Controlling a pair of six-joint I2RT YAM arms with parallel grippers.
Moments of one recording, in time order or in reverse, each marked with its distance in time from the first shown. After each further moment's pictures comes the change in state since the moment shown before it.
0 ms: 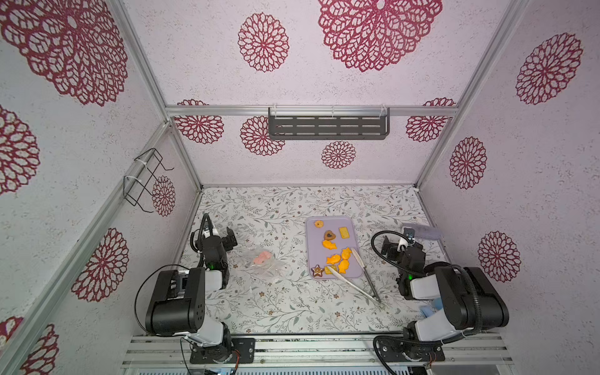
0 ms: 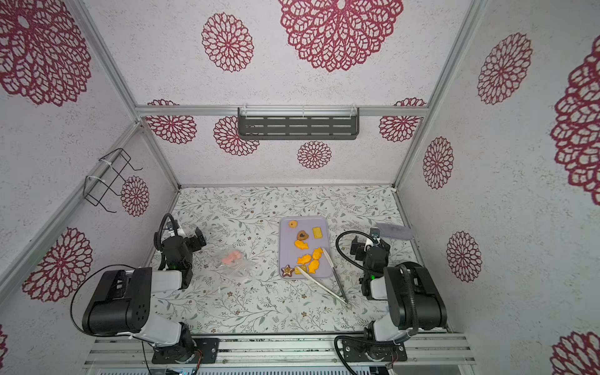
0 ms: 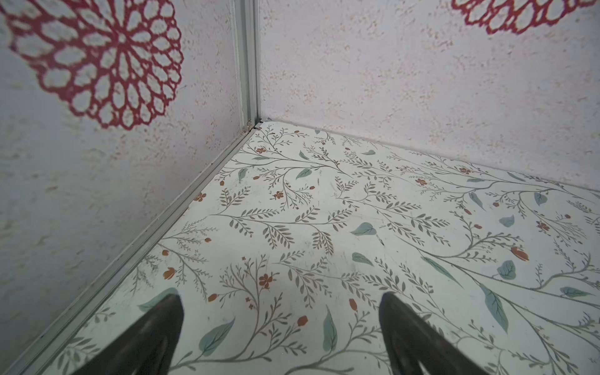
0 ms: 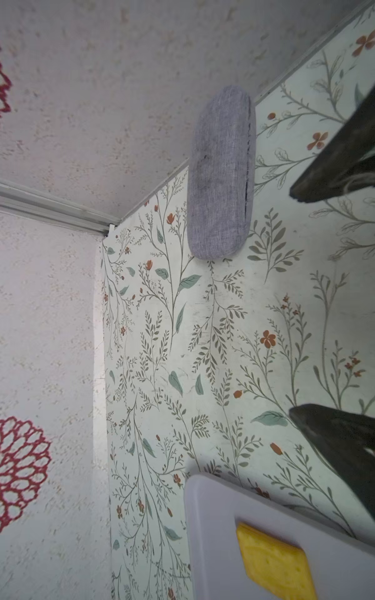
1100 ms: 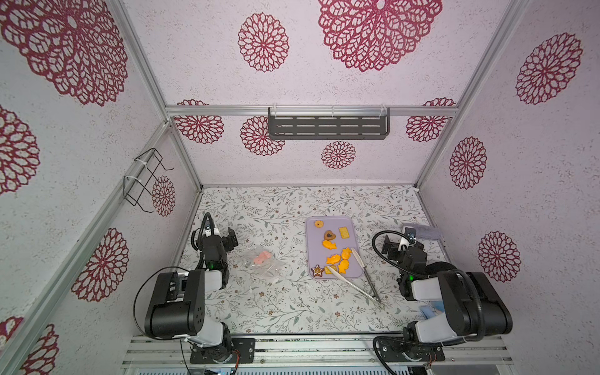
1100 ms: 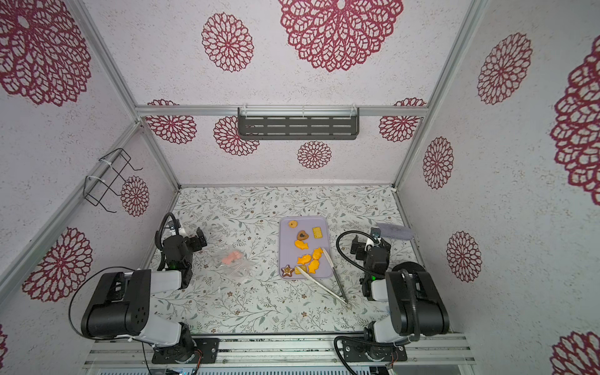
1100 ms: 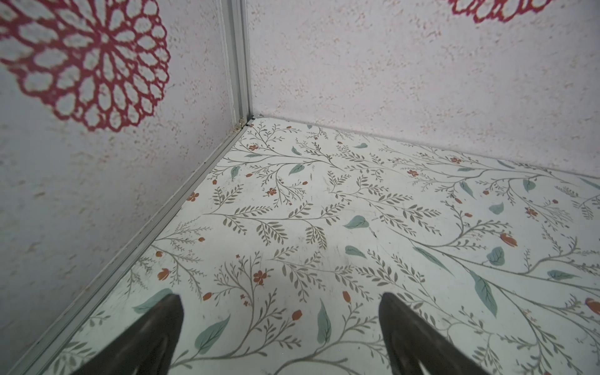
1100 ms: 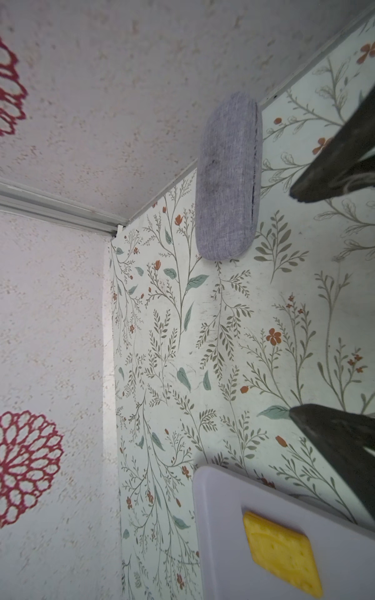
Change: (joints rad) left arm -0.012 -0.063 0.014 -0.093 0.026 0.028; right arm -0.002 -0.107 -0.012 -0.053 -0.009 0.000
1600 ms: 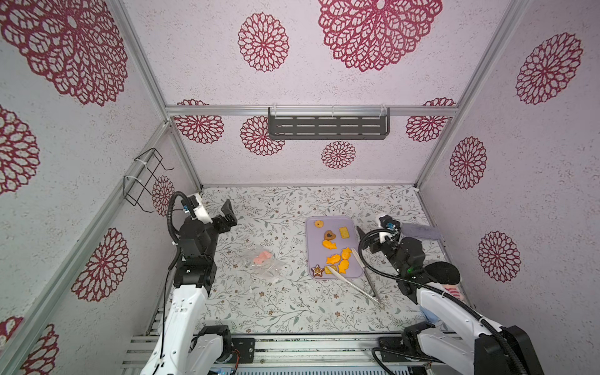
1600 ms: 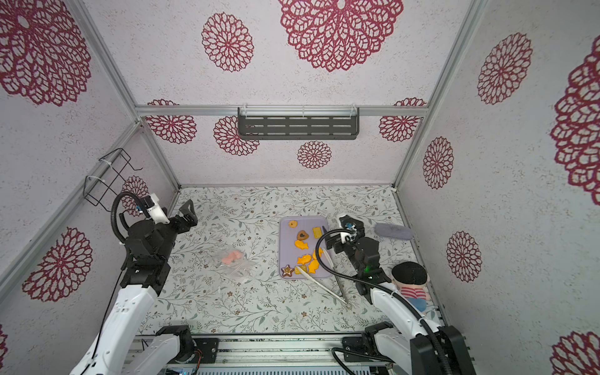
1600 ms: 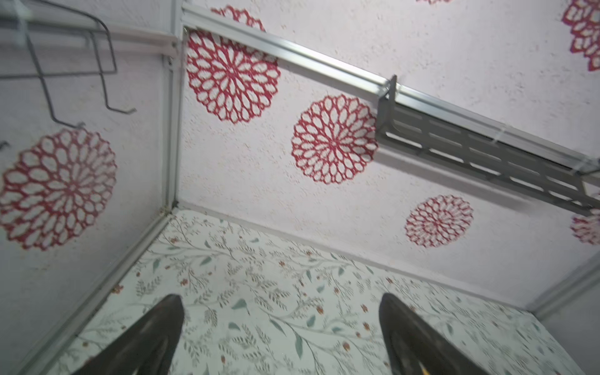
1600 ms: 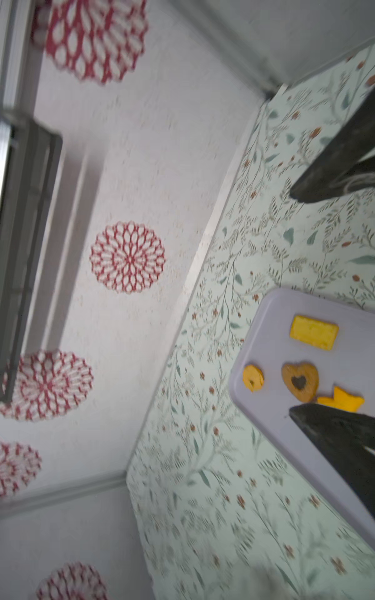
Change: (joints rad) left arm -0.079 -0.613 0.315 -0.739 0.213 -0.239; right arm 0.352 -0.364 0.201 -0.439 -0.259 -0.207
